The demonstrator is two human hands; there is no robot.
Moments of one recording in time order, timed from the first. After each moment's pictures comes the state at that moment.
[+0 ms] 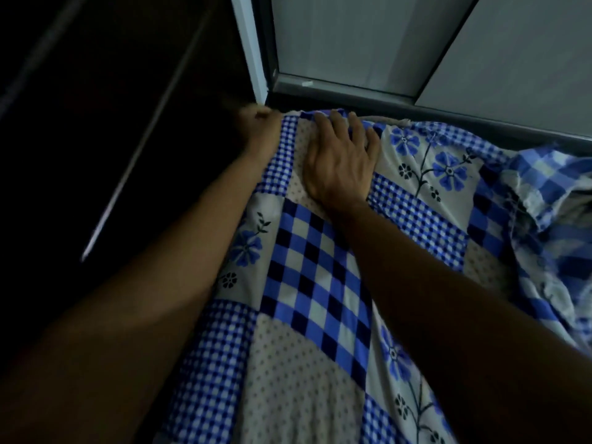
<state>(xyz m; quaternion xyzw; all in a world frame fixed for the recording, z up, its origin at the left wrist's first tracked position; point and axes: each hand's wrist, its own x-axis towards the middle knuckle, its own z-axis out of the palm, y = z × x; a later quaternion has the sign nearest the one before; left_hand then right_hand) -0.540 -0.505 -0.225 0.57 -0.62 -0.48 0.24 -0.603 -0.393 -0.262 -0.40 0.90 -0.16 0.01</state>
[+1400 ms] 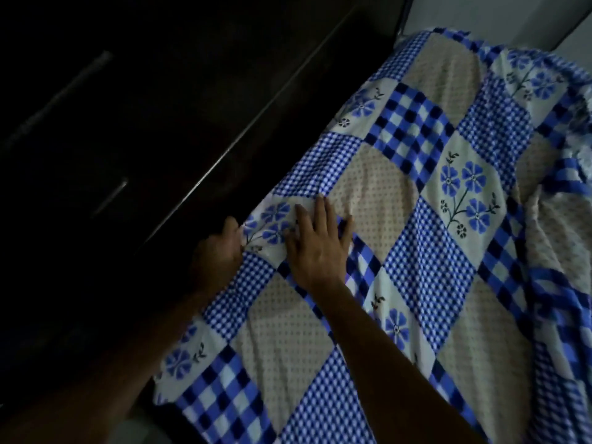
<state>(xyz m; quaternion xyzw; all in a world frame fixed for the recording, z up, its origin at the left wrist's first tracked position) -0.039 -0.171 -0.224 0.58 -0.81 -0.07 0.06 -0.225 -0.104 -0.223 -0.58 0.79 -0.14 0.16</state>
